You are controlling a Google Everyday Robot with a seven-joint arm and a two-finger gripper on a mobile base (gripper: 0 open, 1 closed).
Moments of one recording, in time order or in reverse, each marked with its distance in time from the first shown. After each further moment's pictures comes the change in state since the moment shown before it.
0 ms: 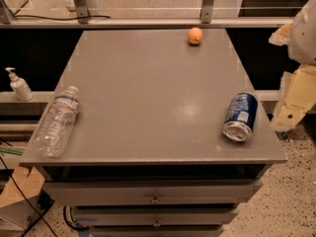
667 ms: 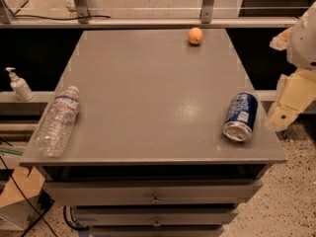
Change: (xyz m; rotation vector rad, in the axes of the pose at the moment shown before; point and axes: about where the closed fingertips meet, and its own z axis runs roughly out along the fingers) arm 0.005 -0.006 0.014 0.003 -0.044 0.058
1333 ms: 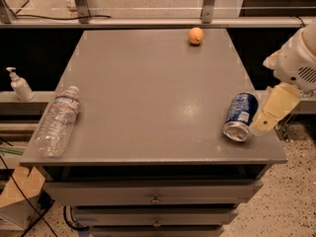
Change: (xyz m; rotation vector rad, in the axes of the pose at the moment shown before) arm 0.011 -0.009 0.051 -0.055 -0.054 0.130
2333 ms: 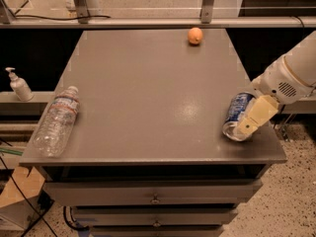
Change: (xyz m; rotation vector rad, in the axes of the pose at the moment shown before) arm 0.008 -0.013 0.068 -0.135 -0.105 0.134
